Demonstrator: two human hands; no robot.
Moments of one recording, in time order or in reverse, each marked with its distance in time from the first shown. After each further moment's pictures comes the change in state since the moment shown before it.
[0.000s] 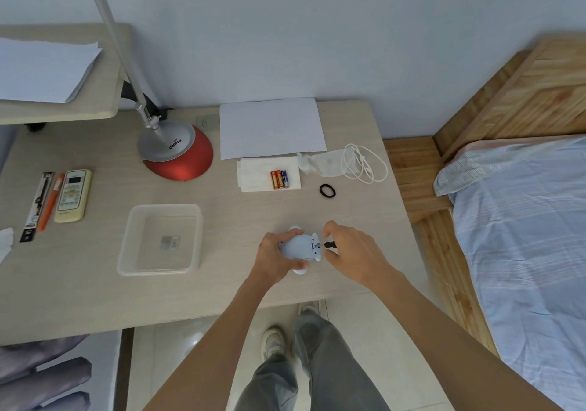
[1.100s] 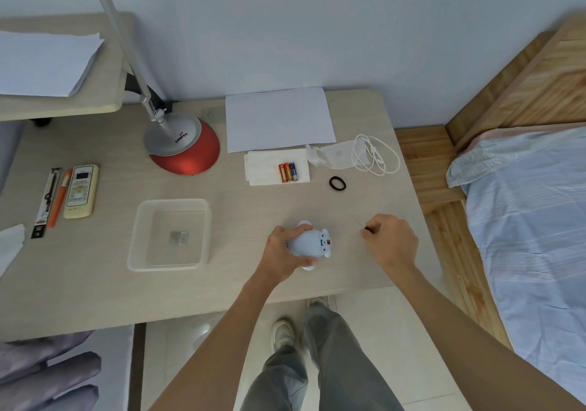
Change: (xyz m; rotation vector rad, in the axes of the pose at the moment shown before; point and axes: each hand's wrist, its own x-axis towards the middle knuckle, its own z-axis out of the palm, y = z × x) left_hand 0.000 -0.013 -0.005 -0.014 -0.021 0.096; right_hand 0.011 0.049 0.026 0.162 0.313 0.516
